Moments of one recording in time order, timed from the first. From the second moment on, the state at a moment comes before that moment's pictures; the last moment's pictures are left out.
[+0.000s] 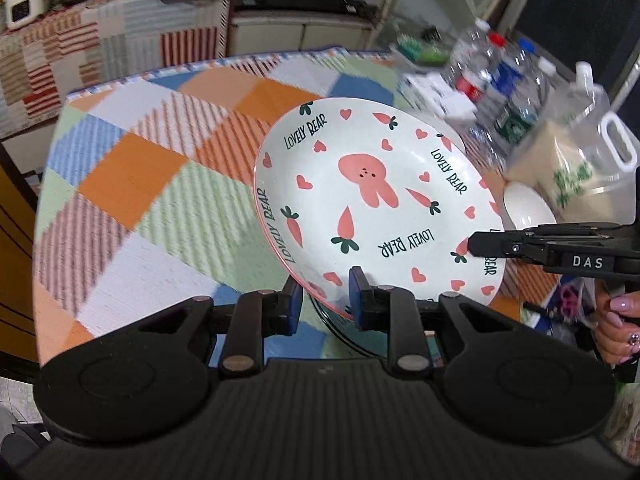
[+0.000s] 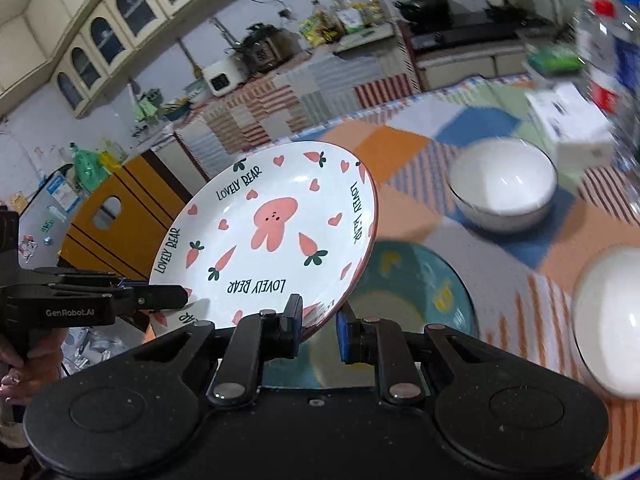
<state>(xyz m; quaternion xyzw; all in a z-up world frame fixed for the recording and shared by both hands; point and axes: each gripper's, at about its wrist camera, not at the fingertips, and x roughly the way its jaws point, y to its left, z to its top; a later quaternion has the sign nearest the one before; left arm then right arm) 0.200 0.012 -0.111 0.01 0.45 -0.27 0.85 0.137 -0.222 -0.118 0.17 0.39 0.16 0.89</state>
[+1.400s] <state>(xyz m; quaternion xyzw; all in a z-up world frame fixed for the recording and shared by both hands) 0.199 -0.032 -0.158 0.04 0.55 -0.25 0.80 0.107 -0.198 -0.157 0.00 0.45 -0.02 0.89</state>
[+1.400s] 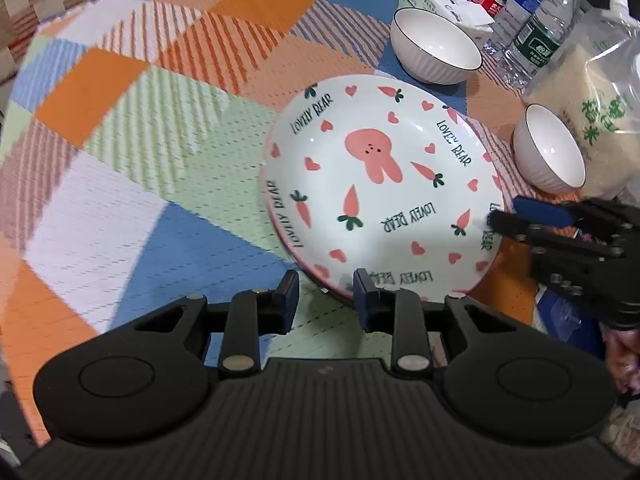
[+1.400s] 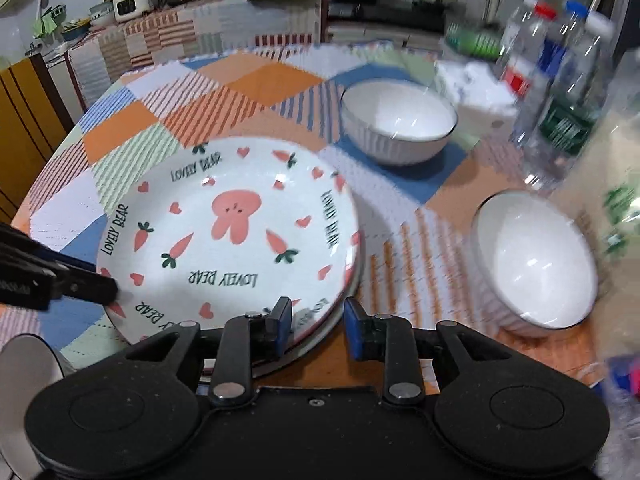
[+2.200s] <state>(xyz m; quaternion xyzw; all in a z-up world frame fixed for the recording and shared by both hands) 0.135 0.046 -0.138 0.04 0.58 -0.20 0.79 0.026 -0.108 -0.134 -0.05 0.52 0.26 0.81</state>
